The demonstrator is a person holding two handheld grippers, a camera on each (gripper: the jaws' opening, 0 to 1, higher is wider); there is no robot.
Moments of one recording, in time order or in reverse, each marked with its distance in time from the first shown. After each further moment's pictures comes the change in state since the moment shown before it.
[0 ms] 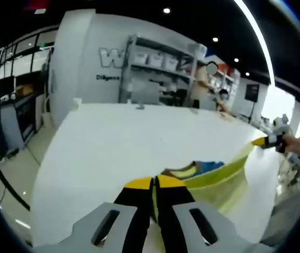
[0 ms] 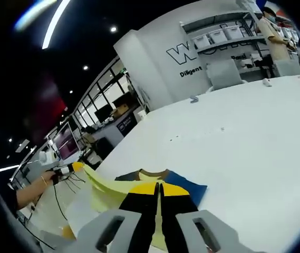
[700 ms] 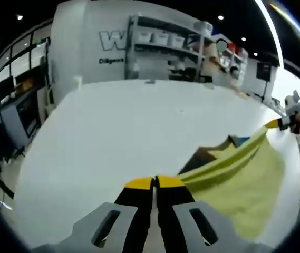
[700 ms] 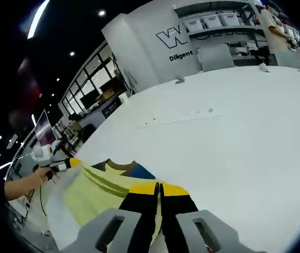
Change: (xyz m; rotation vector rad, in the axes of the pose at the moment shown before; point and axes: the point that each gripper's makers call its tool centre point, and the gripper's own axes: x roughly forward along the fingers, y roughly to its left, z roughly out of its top) left arm 0.097 0.057 -0.081 0.037 0.159 0.109; right arm 0.081 -0.074 -0.029 -0.006 0.118 -0.090
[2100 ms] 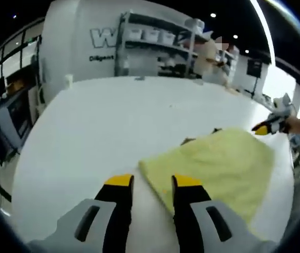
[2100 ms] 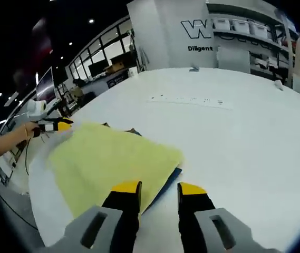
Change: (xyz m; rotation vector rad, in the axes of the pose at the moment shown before) left arm -0.038 -0.030 -0.007 0.035 0.015 -0.124; right arm -0.015 0.004 -0.050 -0.278 0.139 -0.034
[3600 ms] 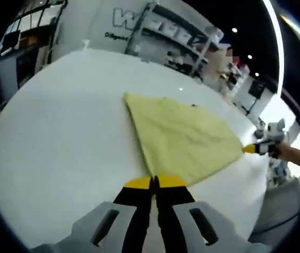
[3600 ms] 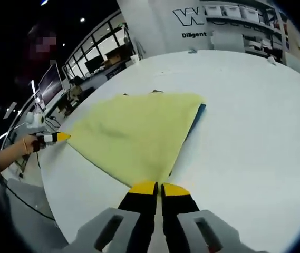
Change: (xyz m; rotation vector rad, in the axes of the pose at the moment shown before) left arm -0.068 -0.060 -0.096 -0.290 0.061 -0.049; right arm -0.041 0.058 -0.085 0.117 0.080 0.021
